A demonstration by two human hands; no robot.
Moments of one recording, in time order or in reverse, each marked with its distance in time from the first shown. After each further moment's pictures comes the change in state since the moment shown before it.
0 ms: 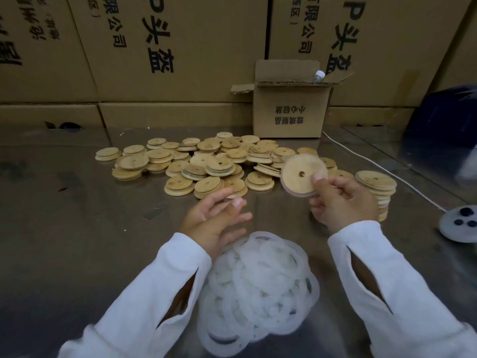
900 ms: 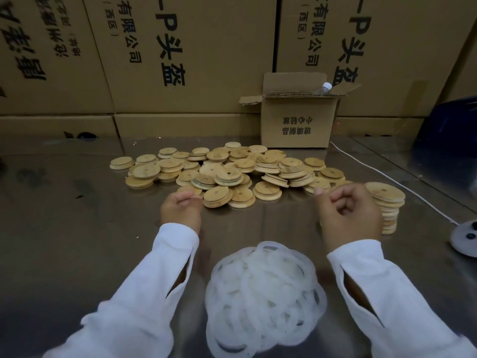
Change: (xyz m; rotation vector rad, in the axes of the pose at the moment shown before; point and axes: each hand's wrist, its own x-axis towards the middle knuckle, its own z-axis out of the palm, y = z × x) left_hand 0.040 0.015 -0.031 0.300 0.695 0.093; right_hand 0.000 0.013 0.002 -0.220 0.102 -0.386
